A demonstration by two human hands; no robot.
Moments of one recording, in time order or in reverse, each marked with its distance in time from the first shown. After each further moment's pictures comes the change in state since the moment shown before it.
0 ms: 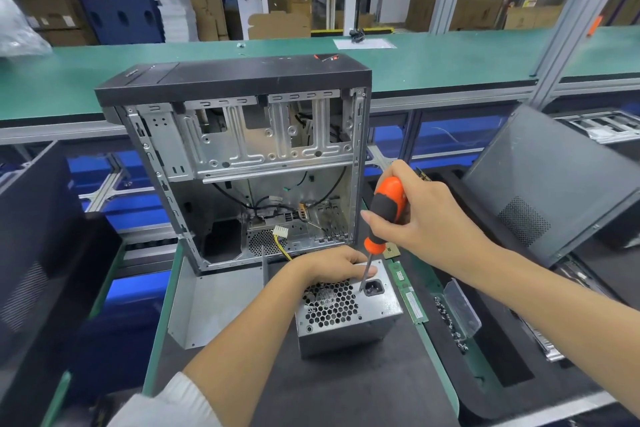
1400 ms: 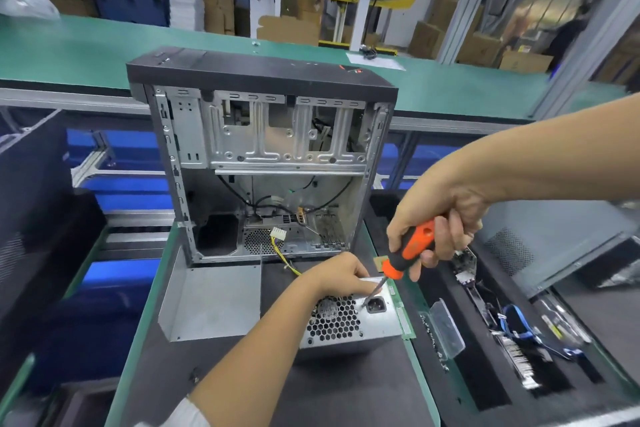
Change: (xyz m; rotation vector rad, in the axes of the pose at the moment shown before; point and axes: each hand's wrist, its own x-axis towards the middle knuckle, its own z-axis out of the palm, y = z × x) left_hand -0.006 0.002 0.013 -0.051 0.182 0.019; right_hand 0.081 -0.082 -0.017 -0.557 -1.228 0.817
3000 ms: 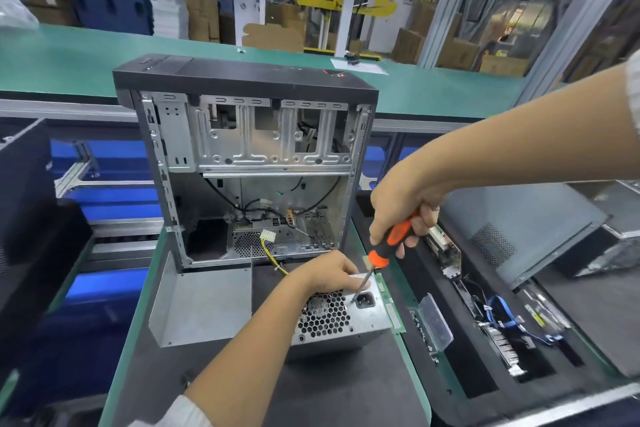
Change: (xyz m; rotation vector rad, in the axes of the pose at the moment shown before) left_hand 0.003 -0.002 0.000 0.010 -0.005 0.018; right_hand 0.031 0.006 0.007 -0.030 0.215 -0.058
